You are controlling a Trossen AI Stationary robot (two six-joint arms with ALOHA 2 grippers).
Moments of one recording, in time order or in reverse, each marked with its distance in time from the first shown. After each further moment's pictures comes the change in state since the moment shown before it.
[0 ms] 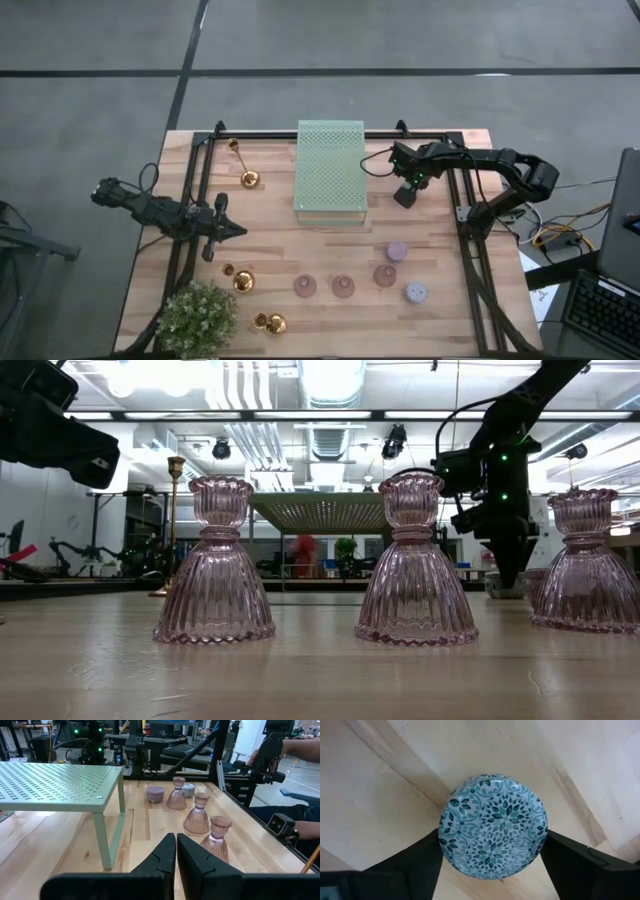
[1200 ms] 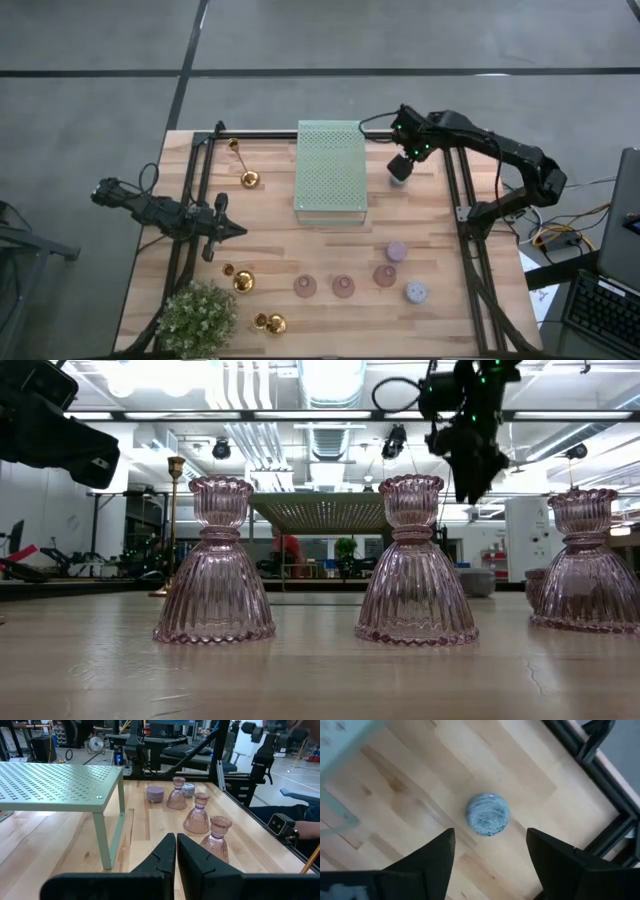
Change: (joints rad) left arm 0.000 0.000 0.000 0.000 0.000 0.000; right arm -0.001 -0.072 0.493 -0.339 -0.005 0.056
